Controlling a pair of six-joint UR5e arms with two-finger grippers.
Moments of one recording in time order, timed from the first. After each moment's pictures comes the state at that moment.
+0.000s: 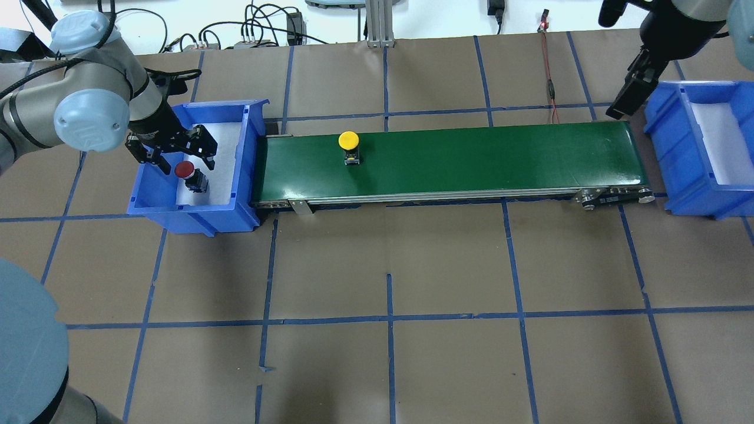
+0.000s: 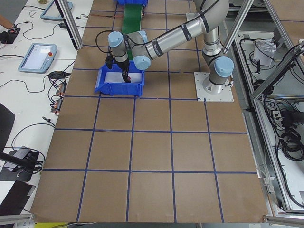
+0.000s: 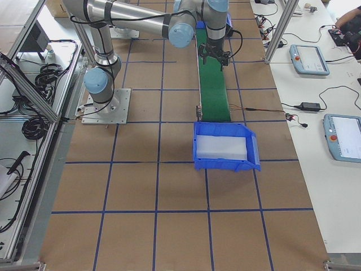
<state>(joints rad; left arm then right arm) -1.33 -1.97 -1.65 -1.21 1.58 0.19 1.33 -1.45 1.57 -1.79 -1.54 -1.31</state>
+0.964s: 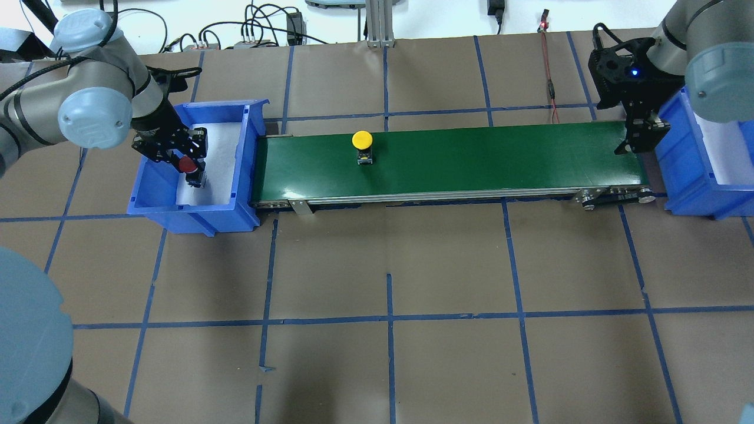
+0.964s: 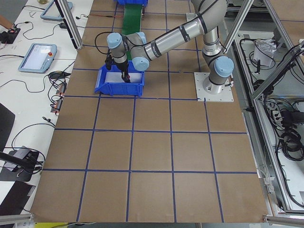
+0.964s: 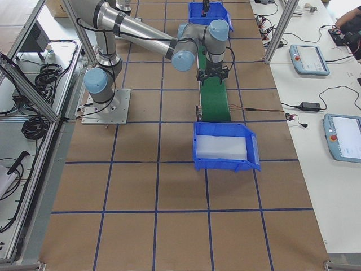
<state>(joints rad) -1.33 -1.99 -1.62 -1.20 1.58 0.19 1.30 -1.36 1.68 -1.91 -1.54 -1.93</state>
